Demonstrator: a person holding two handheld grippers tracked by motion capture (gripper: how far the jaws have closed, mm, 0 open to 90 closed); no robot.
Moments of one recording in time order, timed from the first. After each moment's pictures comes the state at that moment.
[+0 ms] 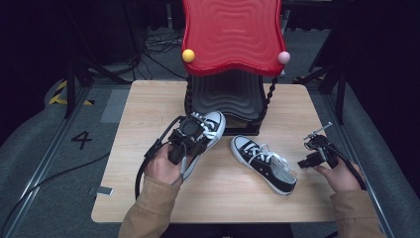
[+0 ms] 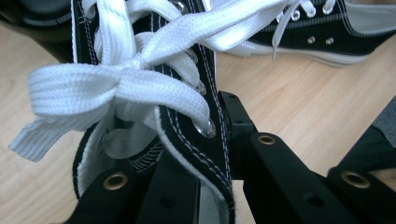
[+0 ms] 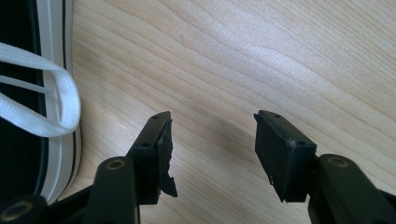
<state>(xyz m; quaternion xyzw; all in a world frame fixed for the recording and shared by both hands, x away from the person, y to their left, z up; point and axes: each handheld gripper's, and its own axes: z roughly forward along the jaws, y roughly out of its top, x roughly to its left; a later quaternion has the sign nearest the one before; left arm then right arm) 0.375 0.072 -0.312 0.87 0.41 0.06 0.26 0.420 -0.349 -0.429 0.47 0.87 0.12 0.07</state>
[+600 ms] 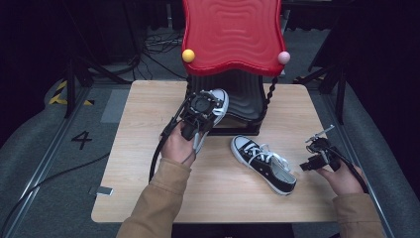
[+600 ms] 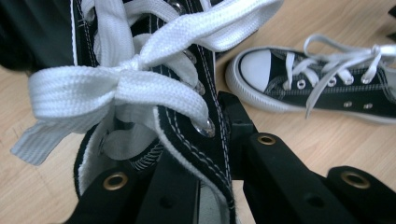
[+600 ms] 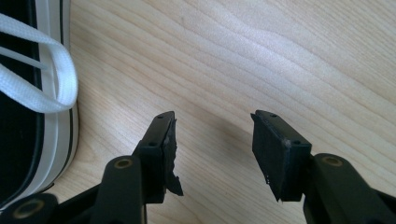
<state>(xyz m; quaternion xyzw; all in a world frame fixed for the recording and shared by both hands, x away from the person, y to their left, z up) 0.426 0.045 -0.295 0.86 0.42 0.11 0.27 0.412 -0.354 -0.431 0.46 0.87 0.12 0.07</state>
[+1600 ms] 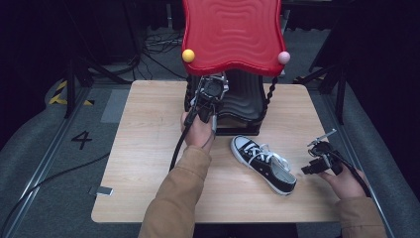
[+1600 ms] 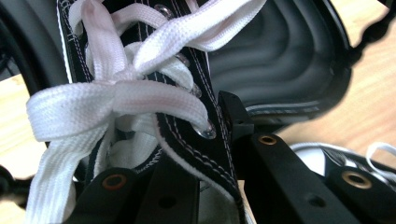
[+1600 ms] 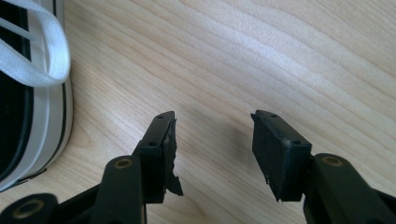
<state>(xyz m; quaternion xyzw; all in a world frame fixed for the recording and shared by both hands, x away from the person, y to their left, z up) 0.483 0.014 -0.312 0.79 0.48 0.20 0.31 0.404 -0.361 -0.438 0.47 0.87 0.12 0.06</state>
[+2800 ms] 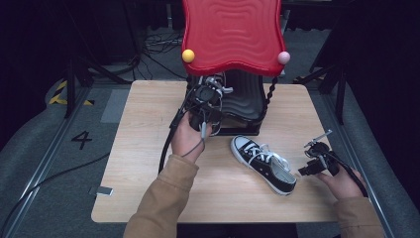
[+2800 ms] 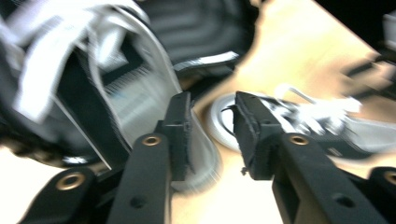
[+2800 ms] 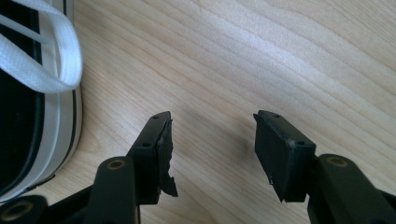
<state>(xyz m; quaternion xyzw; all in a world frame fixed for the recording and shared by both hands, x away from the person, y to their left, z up) 0.437 0.043 -0.288 0.84 0.41 0.06 0.34 0.404 -0.351 -0.441 0.46 0.88 0.12 0.06</state>
